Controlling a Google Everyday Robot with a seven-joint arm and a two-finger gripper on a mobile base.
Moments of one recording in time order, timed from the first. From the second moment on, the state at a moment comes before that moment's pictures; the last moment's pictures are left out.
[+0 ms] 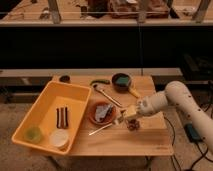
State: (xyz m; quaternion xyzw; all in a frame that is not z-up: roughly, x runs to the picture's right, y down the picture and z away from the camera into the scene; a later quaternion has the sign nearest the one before) arm 0.121 0.113 0.686 0.12 -0.50 -0.55 0.66
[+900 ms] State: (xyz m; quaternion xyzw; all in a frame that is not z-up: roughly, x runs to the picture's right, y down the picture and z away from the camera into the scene) arm 0.009 -0.019 0.662 0.10 -0.47 -0.58 0.66
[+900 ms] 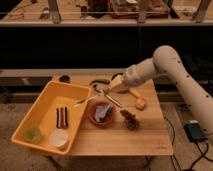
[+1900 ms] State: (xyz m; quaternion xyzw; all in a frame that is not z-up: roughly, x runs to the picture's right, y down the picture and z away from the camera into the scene) arm -0.143 -0.047 0.723 0.00 -0.41 -0.70 0.58
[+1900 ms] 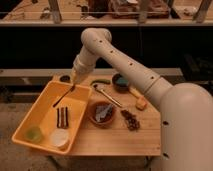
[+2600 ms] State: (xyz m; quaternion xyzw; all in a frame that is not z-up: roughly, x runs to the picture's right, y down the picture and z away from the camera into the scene) arm -0.164 -0.035 0.691 0.02 -0.42 -0.72 0.55
